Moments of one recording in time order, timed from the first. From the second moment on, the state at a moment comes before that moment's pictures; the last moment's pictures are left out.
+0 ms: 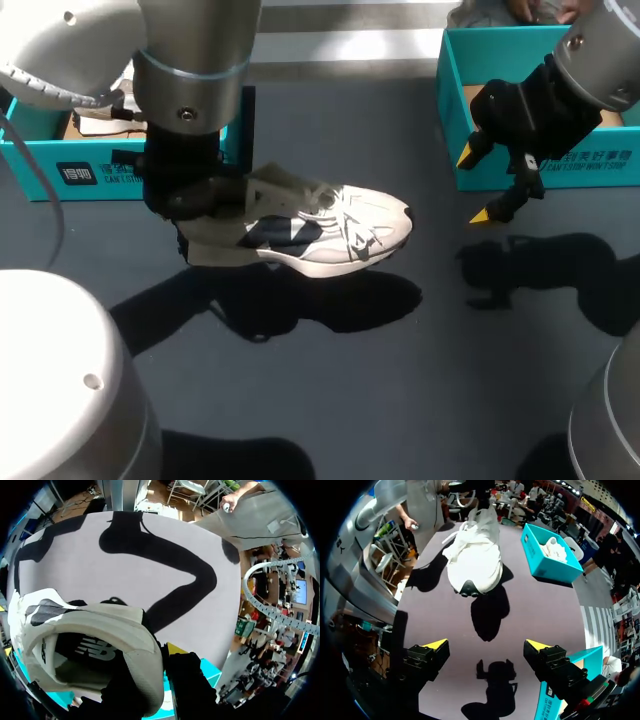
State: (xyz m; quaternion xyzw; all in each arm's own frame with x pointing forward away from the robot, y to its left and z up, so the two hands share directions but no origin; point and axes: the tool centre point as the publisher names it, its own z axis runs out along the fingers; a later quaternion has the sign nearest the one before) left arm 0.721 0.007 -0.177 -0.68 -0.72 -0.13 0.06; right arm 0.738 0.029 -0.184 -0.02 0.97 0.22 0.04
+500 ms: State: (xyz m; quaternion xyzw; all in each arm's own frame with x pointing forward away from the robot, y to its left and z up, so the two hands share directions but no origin) left arm 0.723 -0.024 -0.224 -0.67 -0.74 -0.09 0.05; right arm 0.738 0.029 -0.184 -0.02 0.97 0.22 0.04
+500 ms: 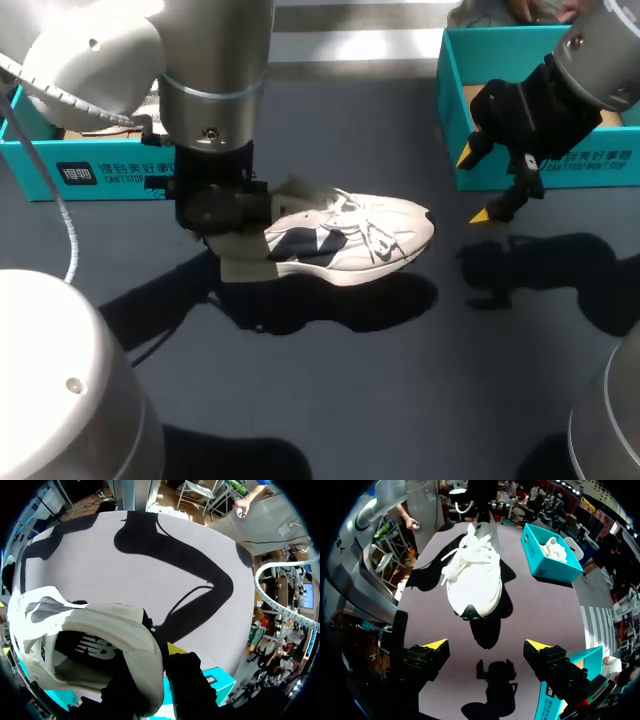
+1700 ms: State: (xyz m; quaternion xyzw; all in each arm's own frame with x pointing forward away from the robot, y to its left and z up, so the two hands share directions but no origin) left arm 0.717 -0.061 -0.373 -0.66 -0.74 -0.11 0.05; right arm 0.738 0.029 -0.184 -0.02 0.97 0.22 0.04
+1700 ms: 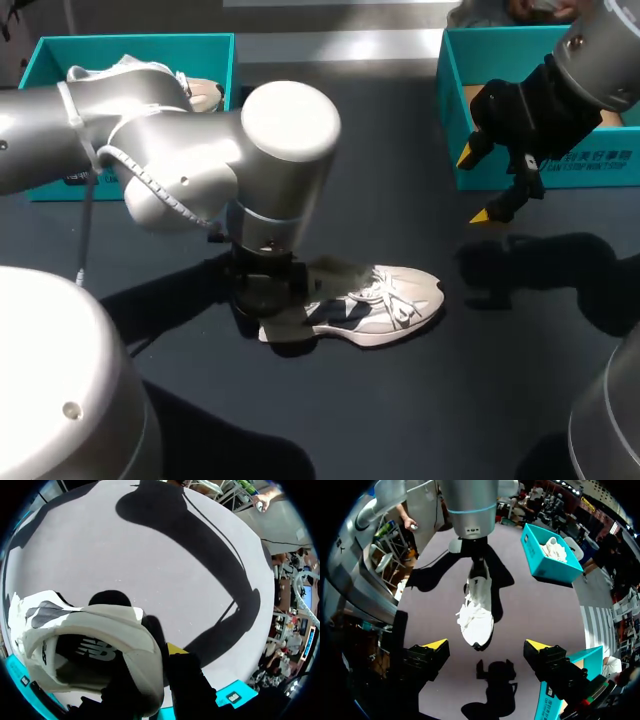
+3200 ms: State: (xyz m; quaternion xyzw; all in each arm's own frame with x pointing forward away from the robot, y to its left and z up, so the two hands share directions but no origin) left arm 0.697 -0.031 -0.305 -0.52 -0.81 0.25 0.09; right arm 0.738 0.029 -0.184 -0.02 0.97 0.22 0.04
